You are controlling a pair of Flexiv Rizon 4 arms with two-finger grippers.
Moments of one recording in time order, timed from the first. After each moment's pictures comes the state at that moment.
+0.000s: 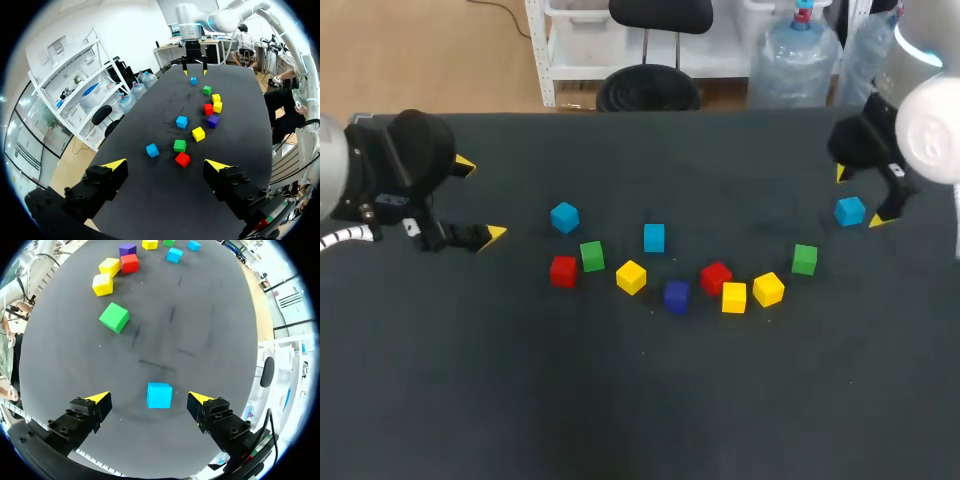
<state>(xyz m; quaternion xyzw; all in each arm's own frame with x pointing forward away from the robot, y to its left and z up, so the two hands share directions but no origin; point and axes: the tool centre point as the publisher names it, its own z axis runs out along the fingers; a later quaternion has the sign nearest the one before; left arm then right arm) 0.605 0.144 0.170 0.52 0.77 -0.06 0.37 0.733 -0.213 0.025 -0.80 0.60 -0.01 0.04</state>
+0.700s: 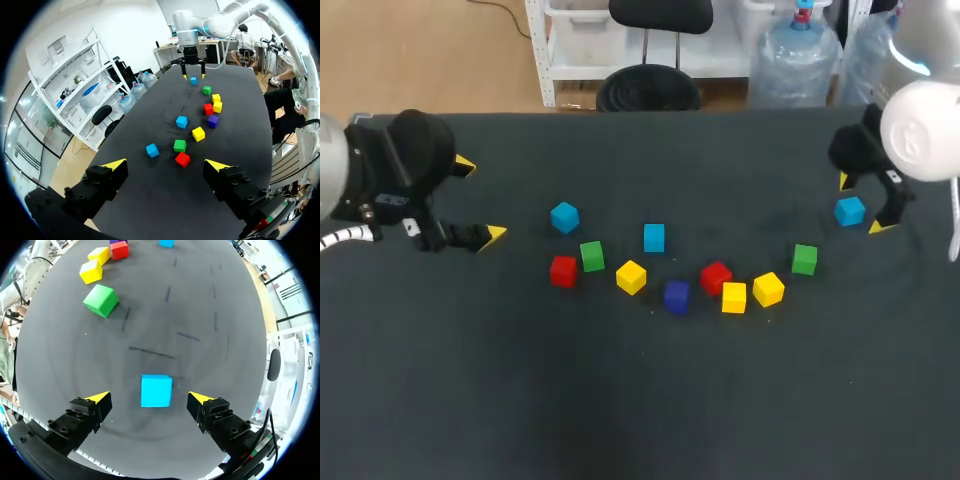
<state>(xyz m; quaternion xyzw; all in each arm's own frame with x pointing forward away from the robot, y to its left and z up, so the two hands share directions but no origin) 0.605 0.144 0.170 0.52 0.77 -0.06 0.37 0.749 -0.226 -0.002 -0.79 0.61 0.01 0.03</state>
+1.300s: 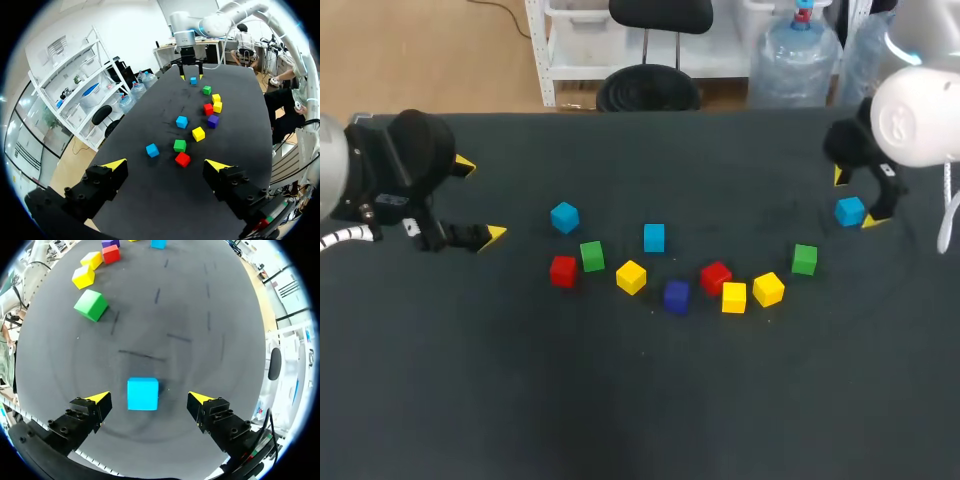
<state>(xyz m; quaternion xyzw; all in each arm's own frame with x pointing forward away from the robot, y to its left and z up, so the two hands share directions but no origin) 0.605 0.144 0.170 0.52 0.77 -0.06 0.37 0.760 -0.217 -0.003 -0.78 0.62 0.02 0.03</state>
